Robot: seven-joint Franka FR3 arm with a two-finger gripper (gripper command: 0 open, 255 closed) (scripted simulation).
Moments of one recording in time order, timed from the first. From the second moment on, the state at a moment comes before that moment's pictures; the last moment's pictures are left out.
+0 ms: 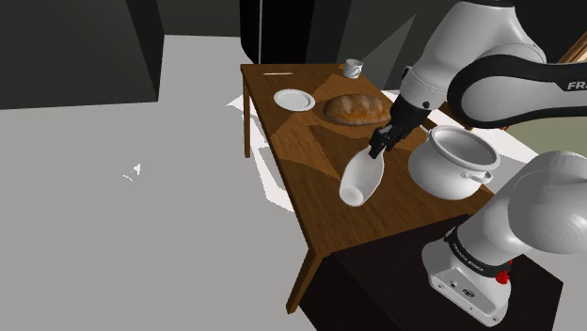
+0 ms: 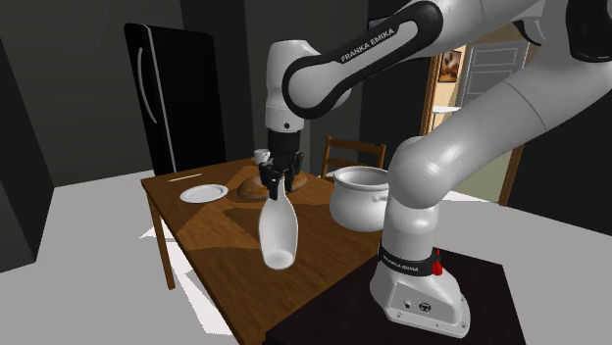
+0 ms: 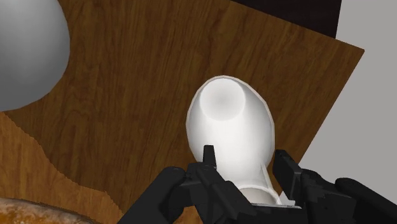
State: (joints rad) arm 0.07 -0.85 0.17 -2.90 0.10 2.17 0.25
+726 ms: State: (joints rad) arm 0.07 -0.87 0.16 -2.85 0.09 2.09 0.25
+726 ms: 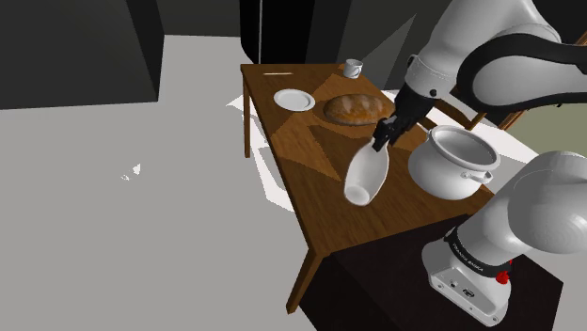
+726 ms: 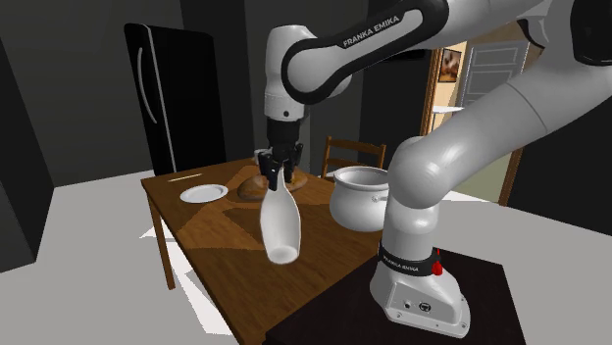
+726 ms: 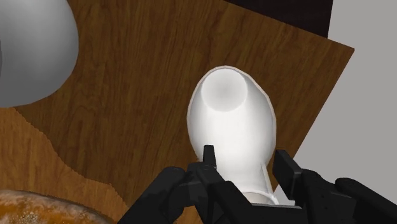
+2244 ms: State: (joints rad) arm 0.05 -0.89 0.13 -2.55 0.06 1.77 0.24
